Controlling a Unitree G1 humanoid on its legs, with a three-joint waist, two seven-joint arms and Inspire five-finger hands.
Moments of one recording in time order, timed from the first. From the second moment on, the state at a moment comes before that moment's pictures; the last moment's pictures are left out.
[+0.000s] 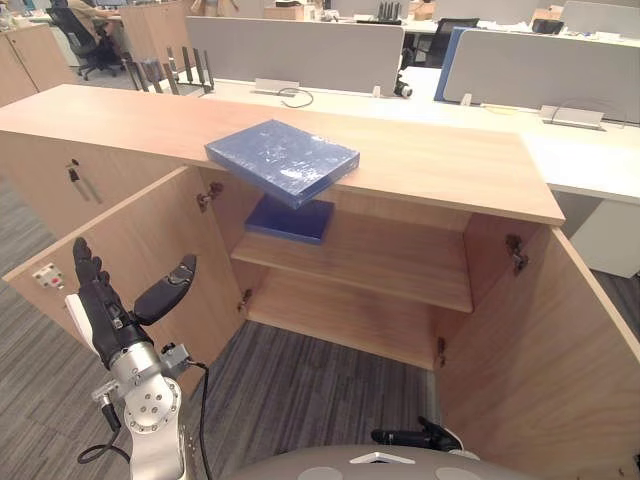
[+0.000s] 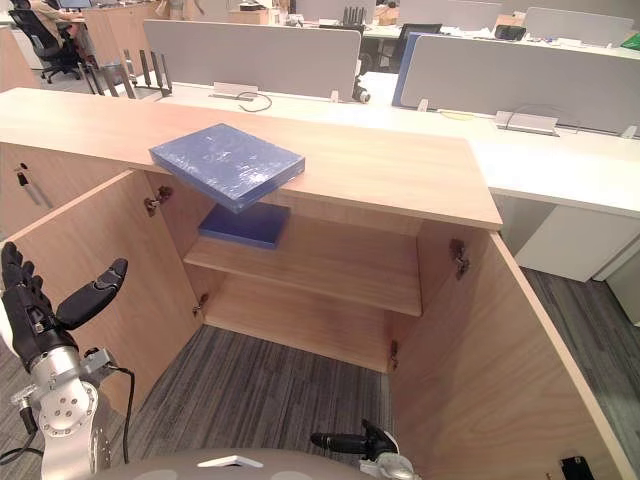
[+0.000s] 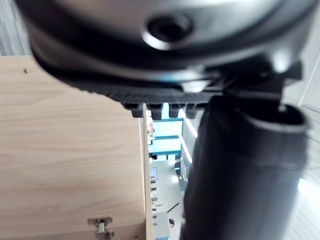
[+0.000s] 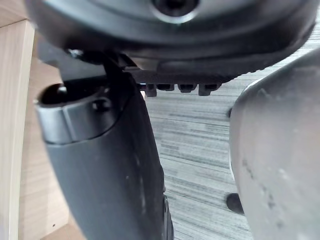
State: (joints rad) left arm 0.32 -0.07 0.32 -0.29 0.09 -0.10 0.38; right arm 0.07 -0.08 -0.09 1.14 0.05 -0.01 0.06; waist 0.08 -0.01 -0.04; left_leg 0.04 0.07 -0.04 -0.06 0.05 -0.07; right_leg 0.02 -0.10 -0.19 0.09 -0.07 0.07
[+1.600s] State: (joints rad) left arm -0.33 0.60 -0.15 0.49 0.83 -0.06 0.37; right arm 0.10 -0.06 -0.26 1.18 0.05 -0.04 0.08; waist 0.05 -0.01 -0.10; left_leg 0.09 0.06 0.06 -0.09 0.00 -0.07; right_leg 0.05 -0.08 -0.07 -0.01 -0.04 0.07
